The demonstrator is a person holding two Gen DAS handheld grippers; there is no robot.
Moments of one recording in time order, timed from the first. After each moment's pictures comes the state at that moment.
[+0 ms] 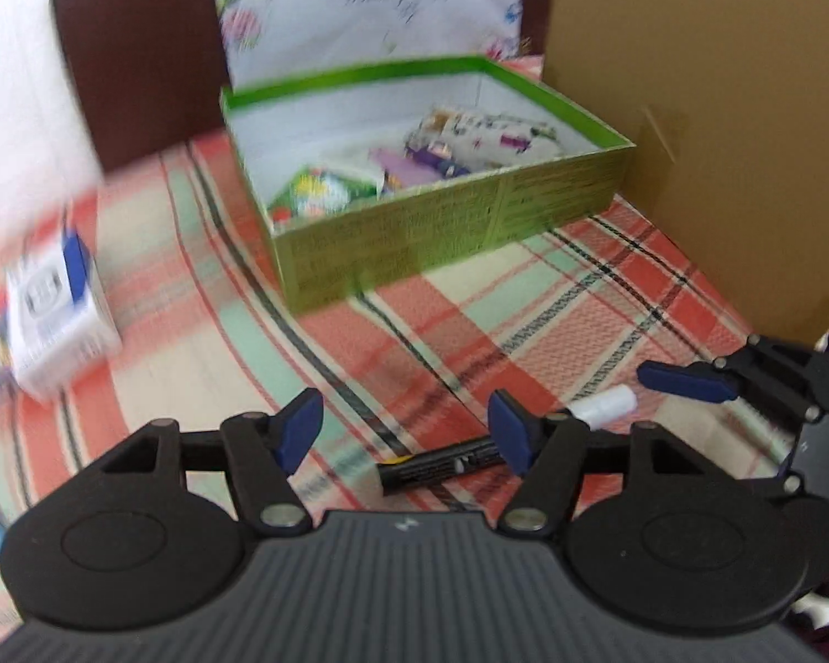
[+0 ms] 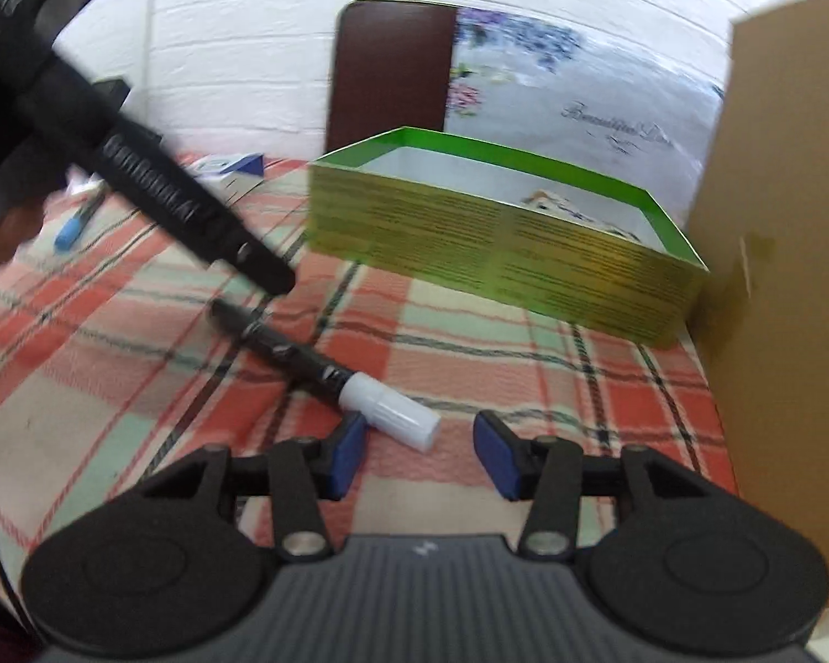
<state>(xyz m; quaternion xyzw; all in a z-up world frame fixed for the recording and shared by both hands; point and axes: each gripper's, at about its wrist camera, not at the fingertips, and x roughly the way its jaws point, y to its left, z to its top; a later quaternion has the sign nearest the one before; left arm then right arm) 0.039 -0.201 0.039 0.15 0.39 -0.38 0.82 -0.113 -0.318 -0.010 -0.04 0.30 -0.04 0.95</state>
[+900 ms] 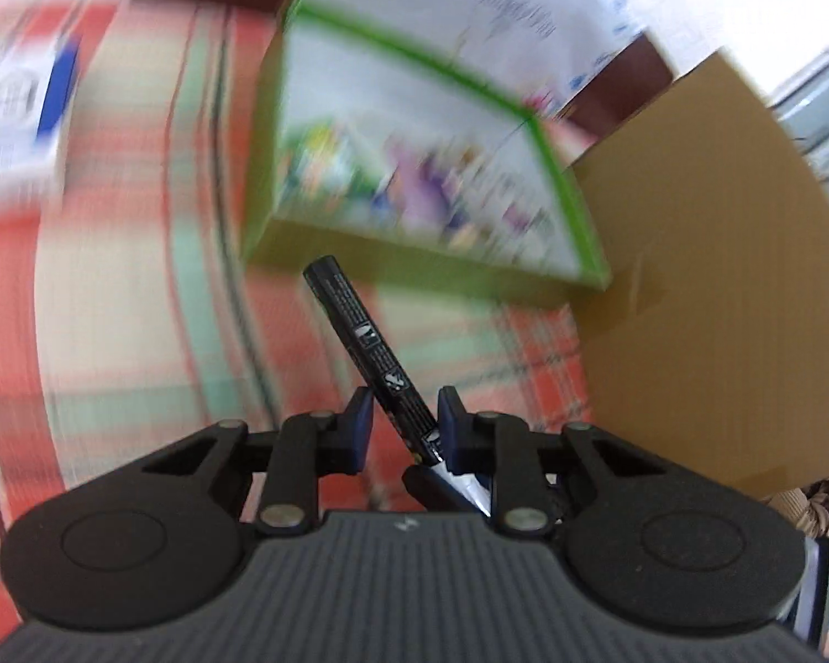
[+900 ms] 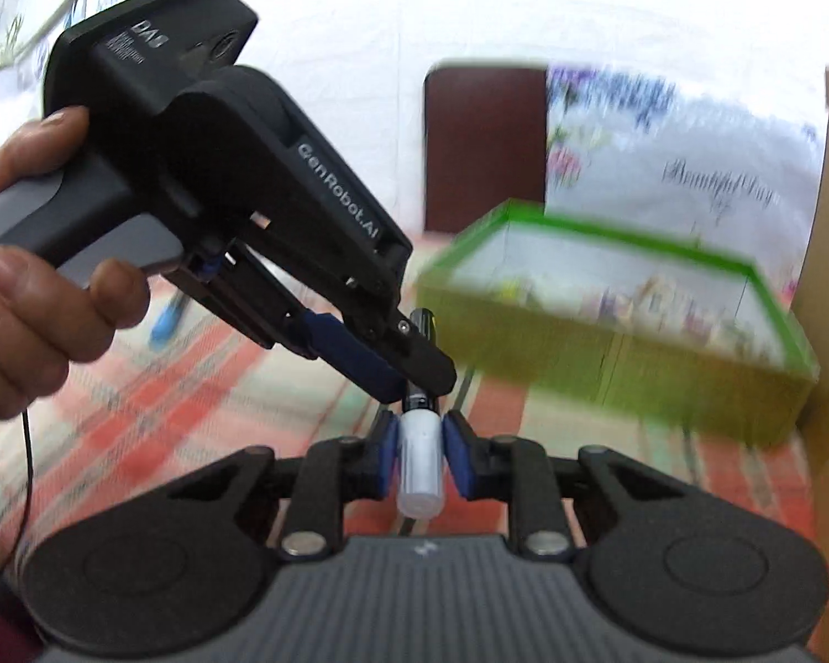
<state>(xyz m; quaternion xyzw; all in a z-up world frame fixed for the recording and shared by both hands) 0.088 -0.196 0.068 -0.08 0.50 -0.38 0.77 -0.083 -0.303 0.032 -0.01 0.25 0.07 0.97</state>
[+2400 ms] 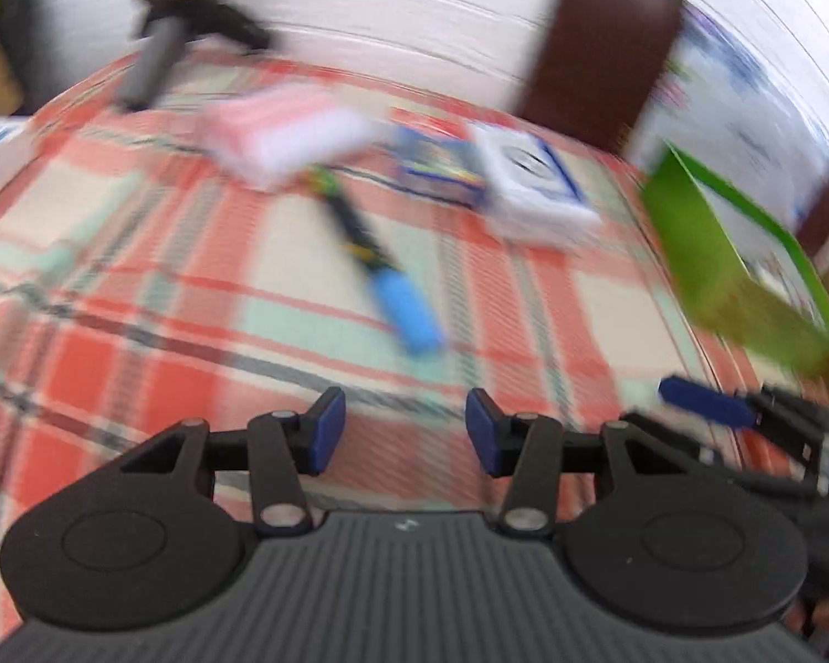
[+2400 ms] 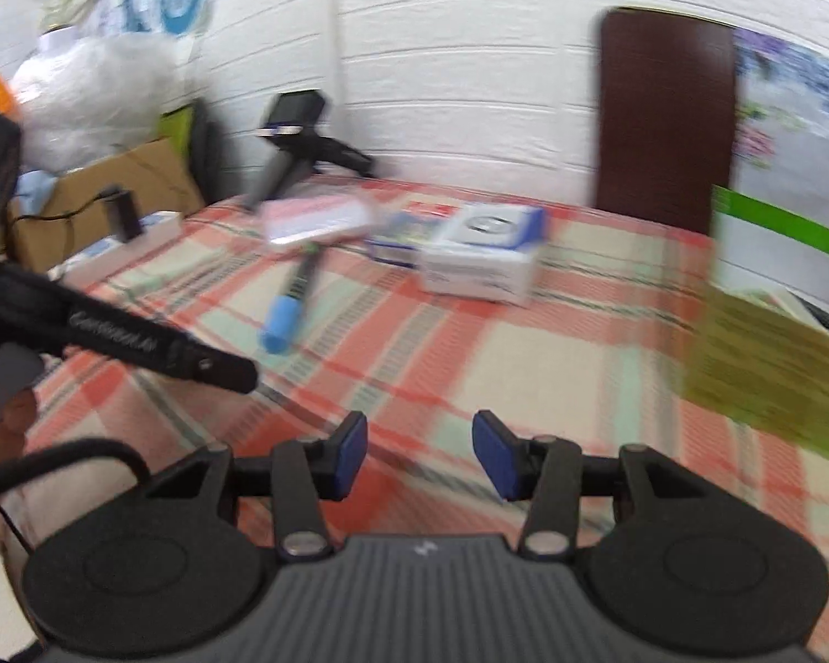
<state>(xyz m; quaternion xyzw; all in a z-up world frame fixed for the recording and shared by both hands) 0.080 0.028 0.015 -0.08 0.41 -0.14 0.90 -0.006 -0.189 0.009 -0.02 0.30 0.19 0.93</state>
